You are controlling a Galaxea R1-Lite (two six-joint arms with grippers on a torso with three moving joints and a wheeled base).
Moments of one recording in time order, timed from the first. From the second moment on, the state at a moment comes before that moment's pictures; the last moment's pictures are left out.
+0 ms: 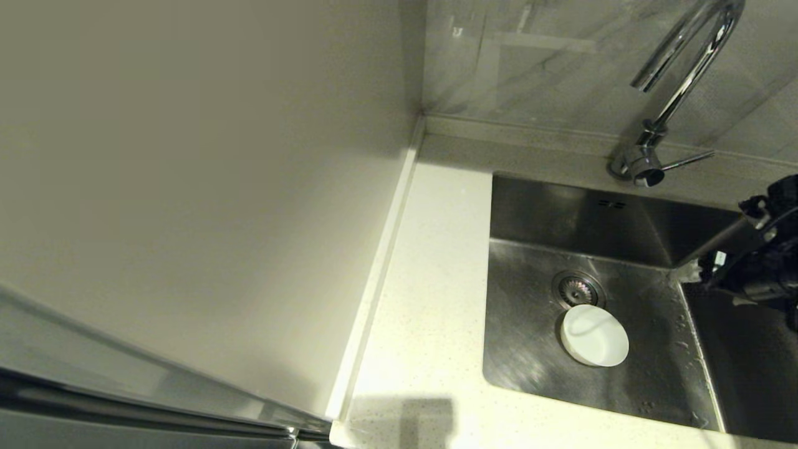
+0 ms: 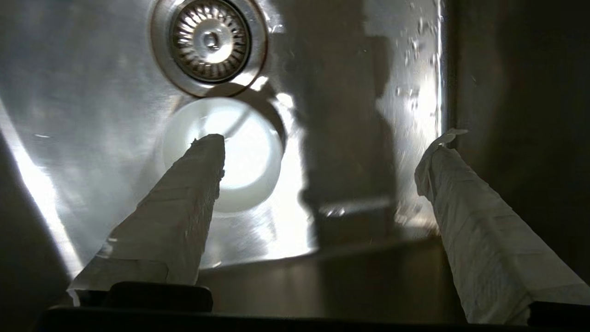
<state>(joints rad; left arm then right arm) 0.00 0.00 0.00 0.00 0.01 -0.02 -0.26 1.74 -1.12 0.16 -0.03 0.22</state>
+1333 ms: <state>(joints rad) 0.00 0.00 0.00 0.00 0.01 -0.02 -0.25 2.08 -1.24 0.22 0.15 -0.30</state>
